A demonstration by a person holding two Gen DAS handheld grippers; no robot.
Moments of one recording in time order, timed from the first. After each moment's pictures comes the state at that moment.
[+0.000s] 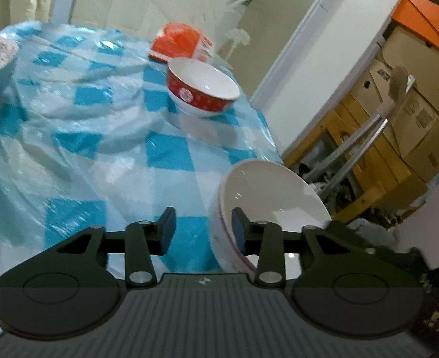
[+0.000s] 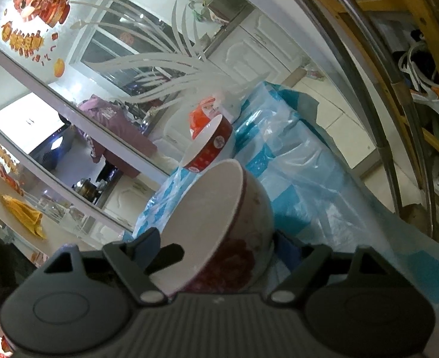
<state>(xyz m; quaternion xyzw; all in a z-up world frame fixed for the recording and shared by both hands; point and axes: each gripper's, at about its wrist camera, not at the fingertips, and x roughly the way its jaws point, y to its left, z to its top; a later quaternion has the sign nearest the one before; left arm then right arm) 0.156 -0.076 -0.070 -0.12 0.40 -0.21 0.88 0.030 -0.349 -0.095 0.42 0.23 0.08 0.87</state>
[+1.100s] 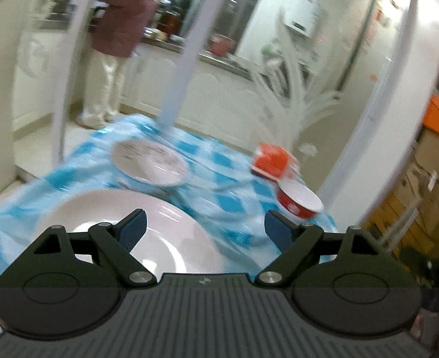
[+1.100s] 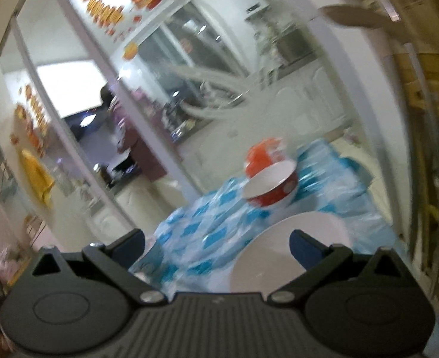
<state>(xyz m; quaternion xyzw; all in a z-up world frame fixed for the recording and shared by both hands) 0.100 0.094 -0.015 -0.16 0.24 -0.07 0.95 0.035 -0.276 -0.028 0.28 0.18 0.13 0.94</state>
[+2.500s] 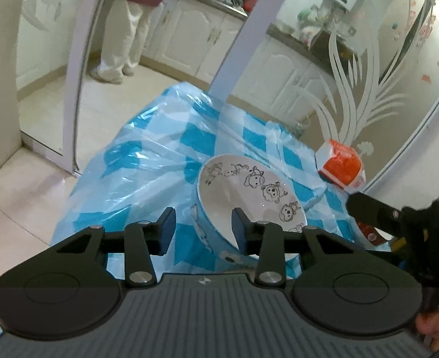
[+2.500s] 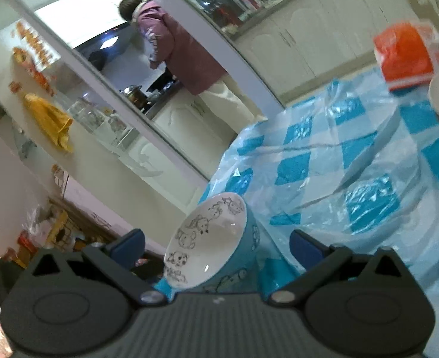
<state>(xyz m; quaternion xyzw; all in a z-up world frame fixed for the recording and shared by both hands) 0.235 0.180 -0.053 -0.19 0.36 -0.08 0.91 0.243 -0.116 -0.045 0.32 0.33 0.25 0.85</state>
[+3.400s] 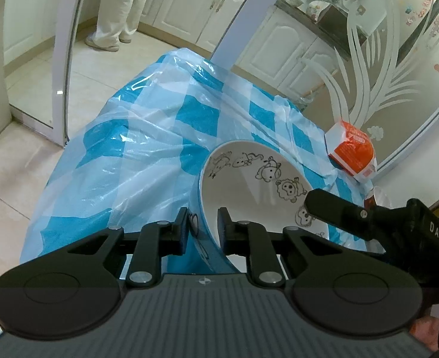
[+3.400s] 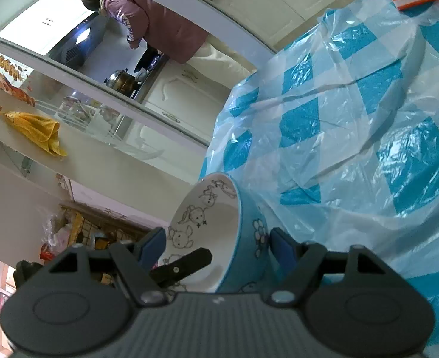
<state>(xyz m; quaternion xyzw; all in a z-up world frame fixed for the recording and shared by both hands) 0.264 0.171 -0.064 -0.20 0.41 -0.09 0.89 0.283 -0.101 -0.071 0.38 0.40 0.26 0.79</state>
